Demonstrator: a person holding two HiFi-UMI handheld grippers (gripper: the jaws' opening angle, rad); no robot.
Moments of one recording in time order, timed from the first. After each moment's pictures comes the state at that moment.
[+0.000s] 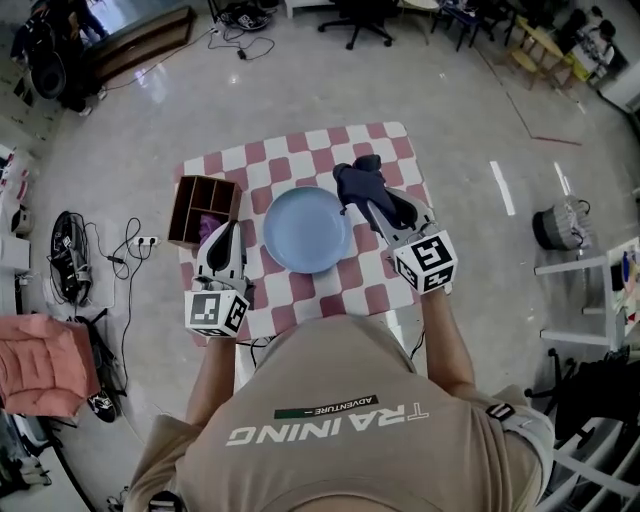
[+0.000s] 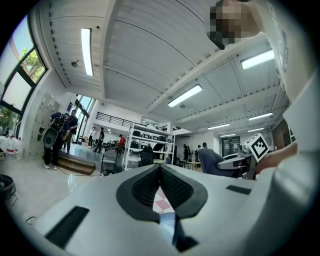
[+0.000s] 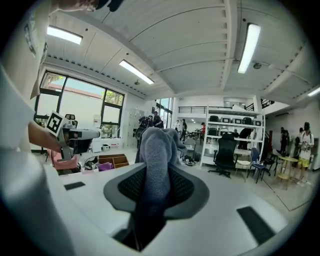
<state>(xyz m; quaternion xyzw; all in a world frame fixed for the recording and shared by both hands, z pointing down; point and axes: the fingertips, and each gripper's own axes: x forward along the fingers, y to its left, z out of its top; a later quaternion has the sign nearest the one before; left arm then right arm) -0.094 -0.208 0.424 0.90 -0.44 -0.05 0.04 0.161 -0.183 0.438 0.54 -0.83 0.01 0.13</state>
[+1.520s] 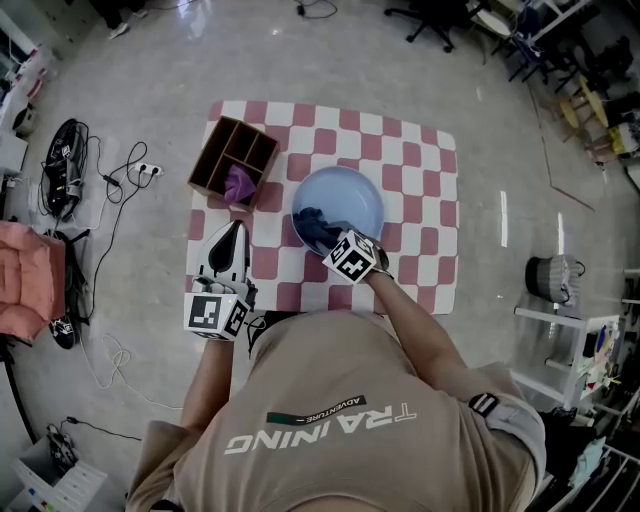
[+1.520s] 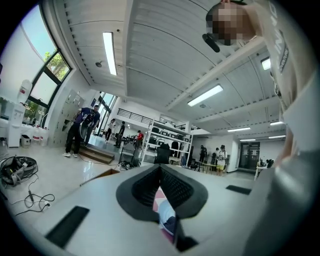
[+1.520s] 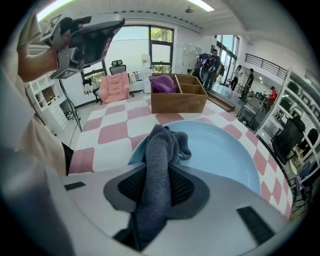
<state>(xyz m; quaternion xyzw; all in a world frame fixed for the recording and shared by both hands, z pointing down) -0.179 -0.172 0.472 0.84 -0.52 -0.06 0.11 -0.017 -0.163 0.709 0.22 -0.84 0.11 0.48</state>
